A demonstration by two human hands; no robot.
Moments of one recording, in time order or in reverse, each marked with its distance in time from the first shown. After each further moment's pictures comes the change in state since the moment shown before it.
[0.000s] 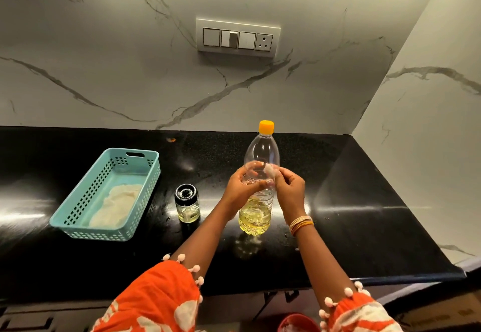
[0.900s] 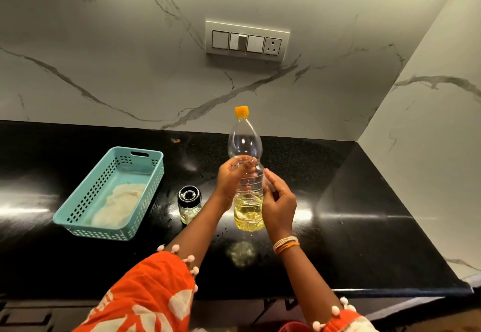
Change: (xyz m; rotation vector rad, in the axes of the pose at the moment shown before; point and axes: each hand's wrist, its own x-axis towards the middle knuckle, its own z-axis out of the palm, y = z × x) left_hand 0.014 0.022 -0.020 -0.174 0.158 0.017; right_hand -0.030 0.008 0.028 -0.137 0.055 -0.206
